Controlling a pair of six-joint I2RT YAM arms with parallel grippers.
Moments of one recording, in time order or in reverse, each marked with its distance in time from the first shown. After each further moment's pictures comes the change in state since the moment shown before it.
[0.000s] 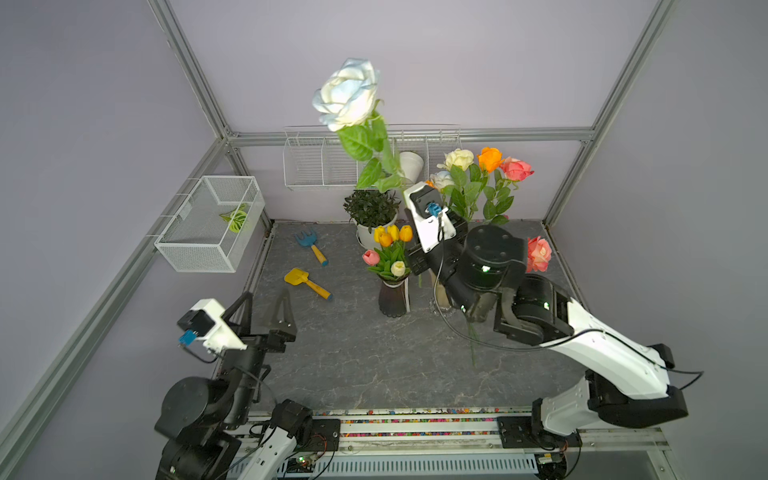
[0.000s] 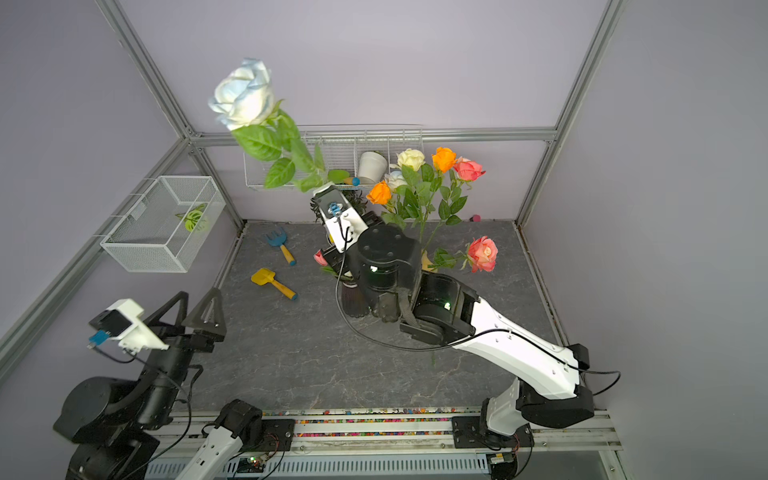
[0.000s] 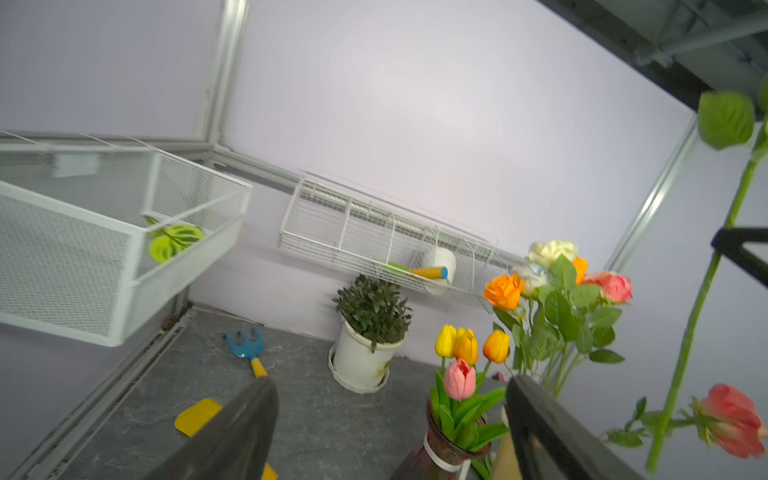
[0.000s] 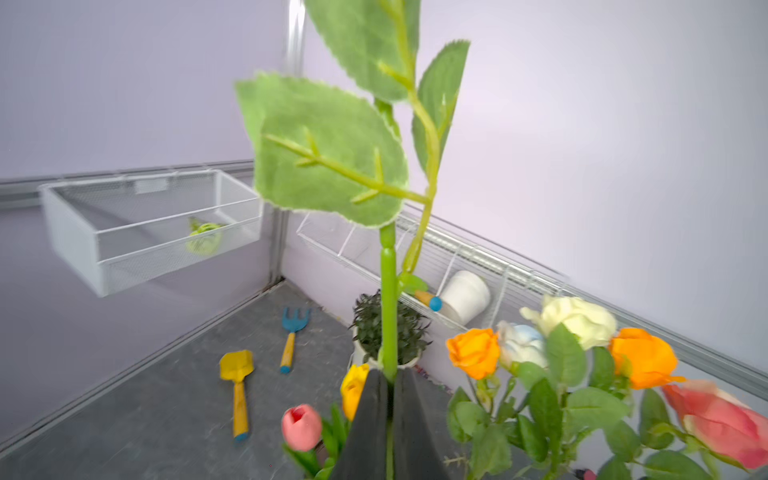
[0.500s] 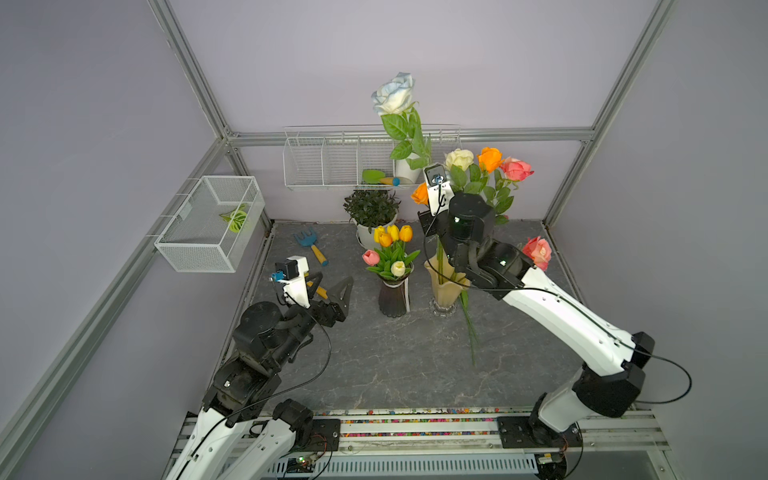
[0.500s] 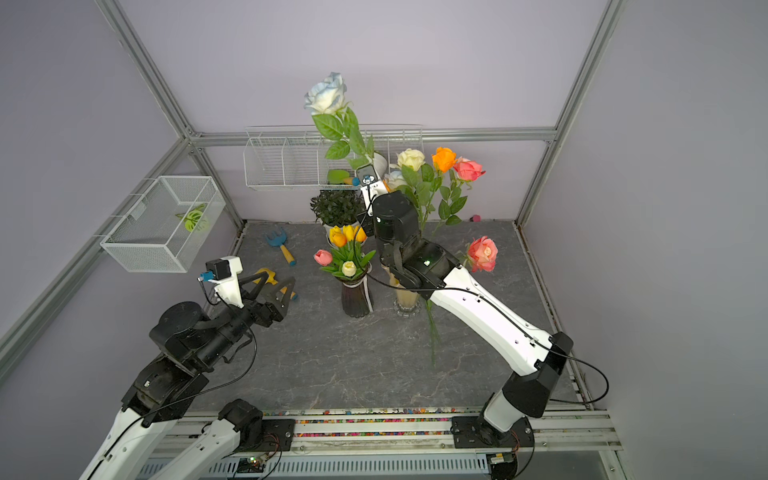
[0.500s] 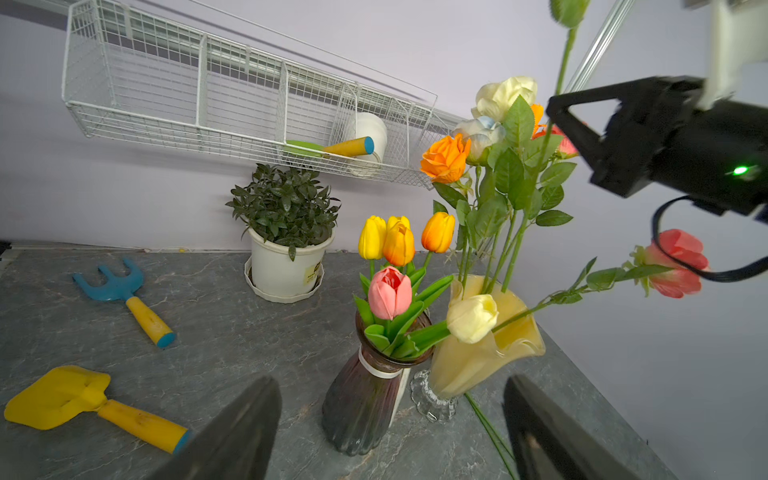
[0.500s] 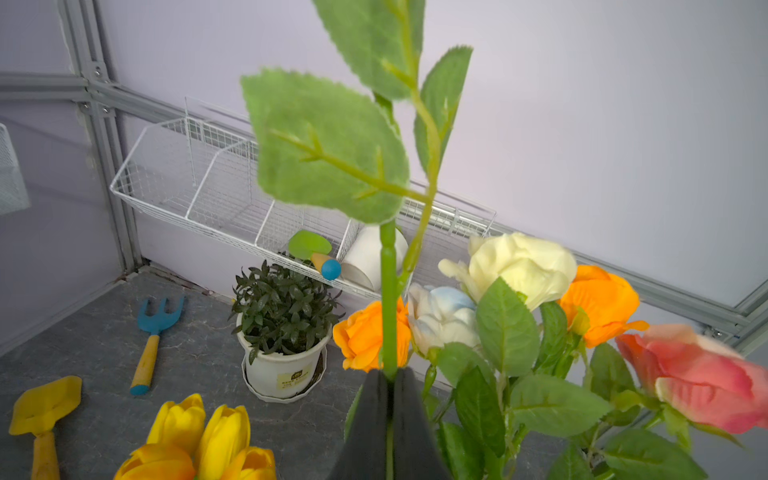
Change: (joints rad) left arm -0.079 0.263 -0.048 0.080 0.235 0.000; right arm -0.342 0.079 -0.225 0.198 -0.111 0.036
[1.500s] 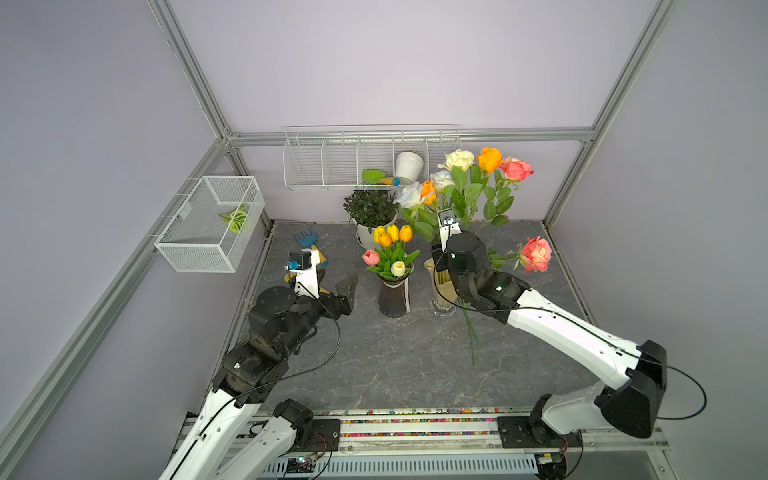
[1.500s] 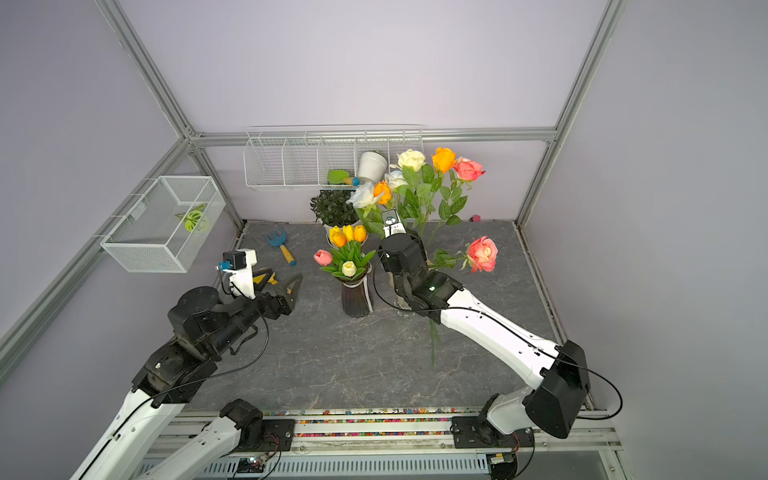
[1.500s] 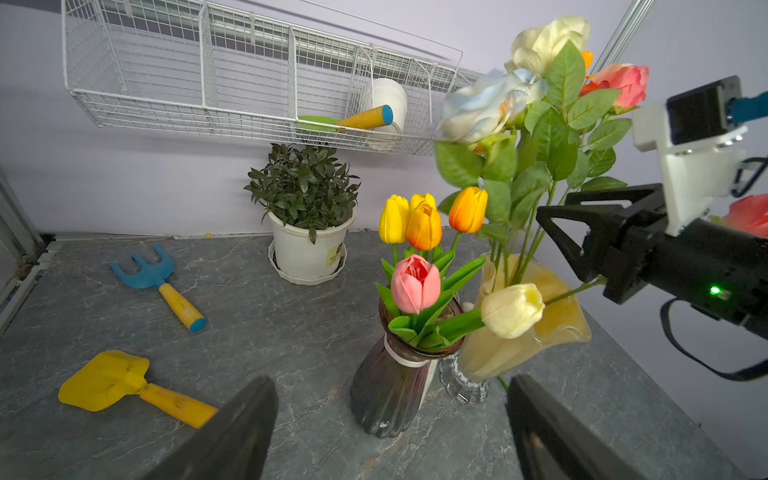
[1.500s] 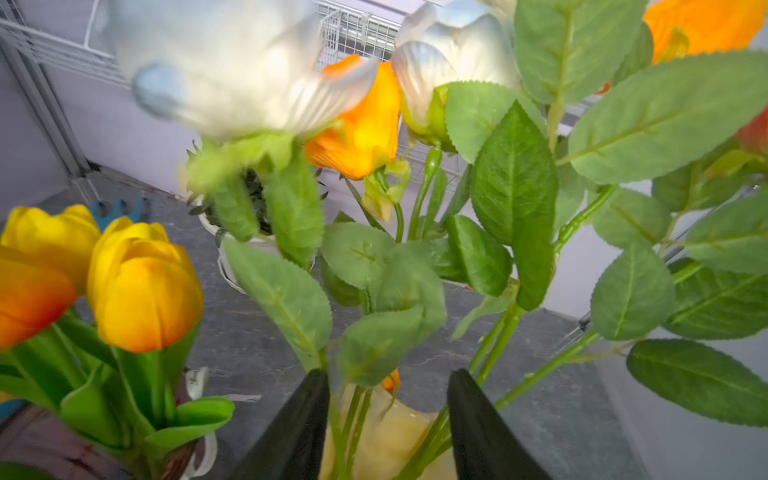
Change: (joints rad) left arm -0.004 0.125 0.069 -0.056 -0.045 0.063; right arm -0.047 -0.177 -0.434 -0.012 0.016 0.211
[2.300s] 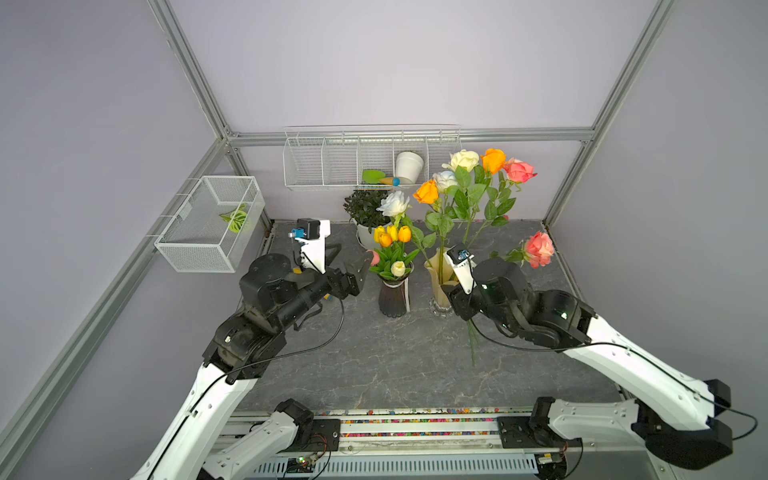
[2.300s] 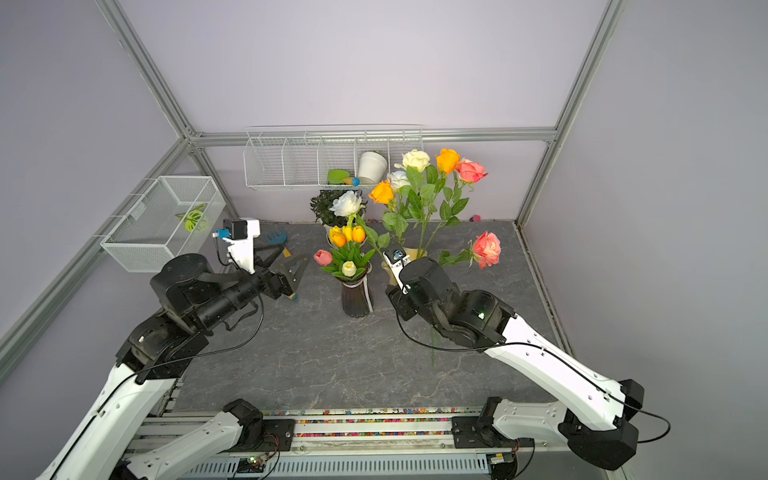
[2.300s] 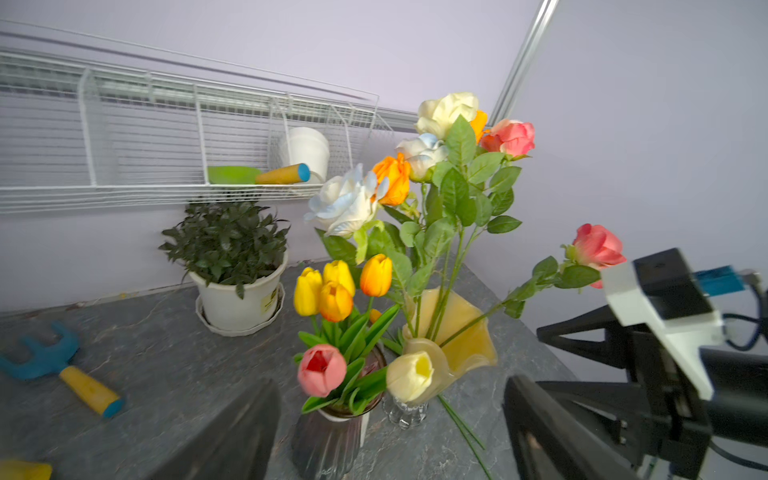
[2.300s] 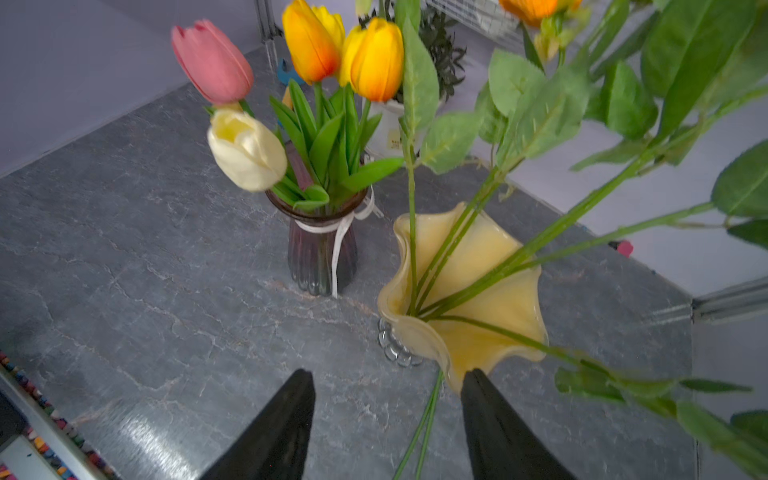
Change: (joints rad) left arm -0.098 0.224 0.341 -0.065 0.132 0.018; right arm 0.153 -0.253 0.050 -0.643 -0.267 0.137
